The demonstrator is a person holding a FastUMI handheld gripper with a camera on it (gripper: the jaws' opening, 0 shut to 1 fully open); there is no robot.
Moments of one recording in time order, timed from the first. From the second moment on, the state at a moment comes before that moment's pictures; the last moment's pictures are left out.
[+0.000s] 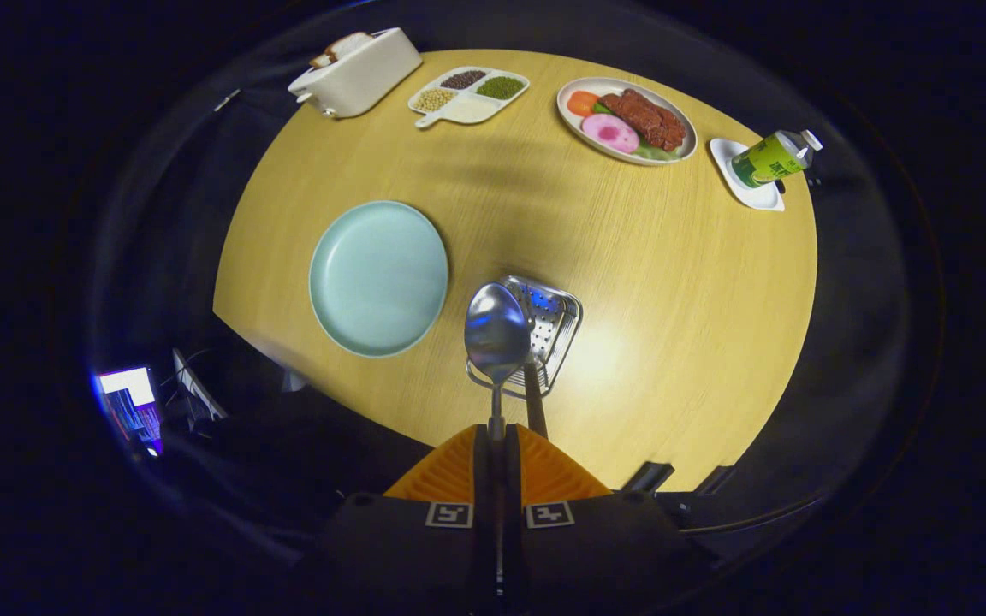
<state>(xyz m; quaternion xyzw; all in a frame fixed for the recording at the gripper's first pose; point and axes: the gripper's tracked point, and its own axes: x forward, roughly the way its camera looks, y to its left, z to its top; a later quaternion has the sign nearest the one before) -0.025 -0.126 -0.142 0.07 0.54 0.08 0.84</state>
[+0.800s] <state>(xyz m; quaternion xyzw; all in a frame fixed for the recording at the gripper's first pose) 0.020 -0.125 -0.176 -0.01 0.69 0.06 0.72</state>
